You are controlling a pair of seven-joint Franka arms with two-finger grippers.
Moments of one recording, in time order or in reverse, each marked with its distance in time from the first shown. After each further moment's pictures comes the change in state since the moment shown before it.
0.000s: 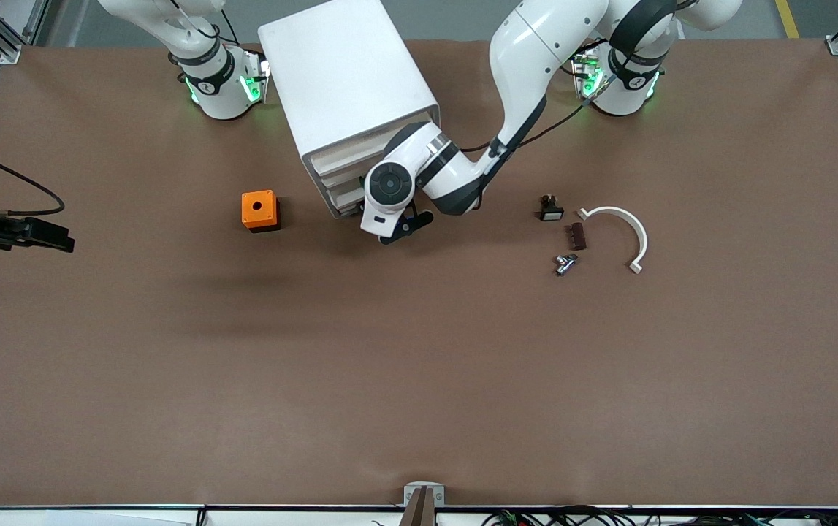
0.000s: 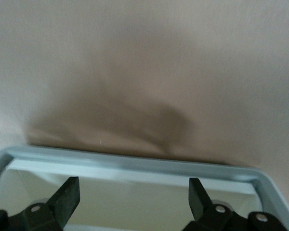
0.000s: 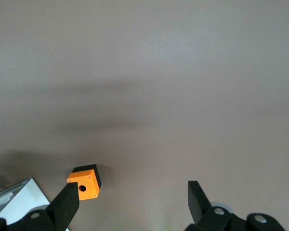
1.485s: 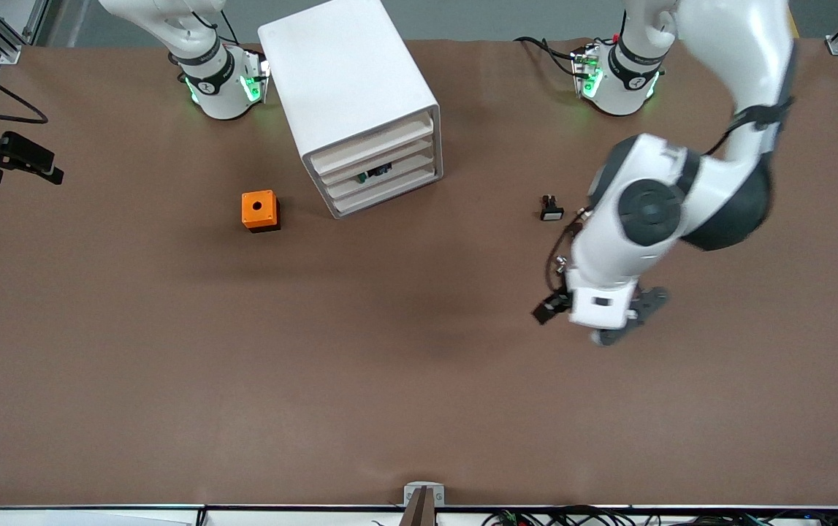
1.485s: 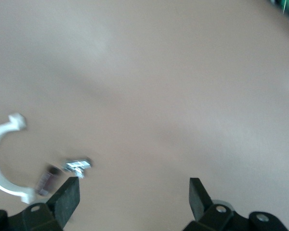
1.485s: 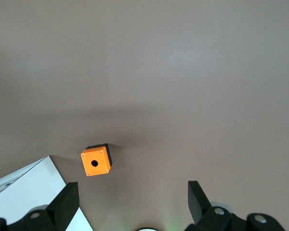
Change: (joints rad) left arm 0.583 -0.389 0.018 0.006 0.400 -0.199 0.275; right arm -0.004 -0.324 0.006 -0.298 0.019 0.062 0.005
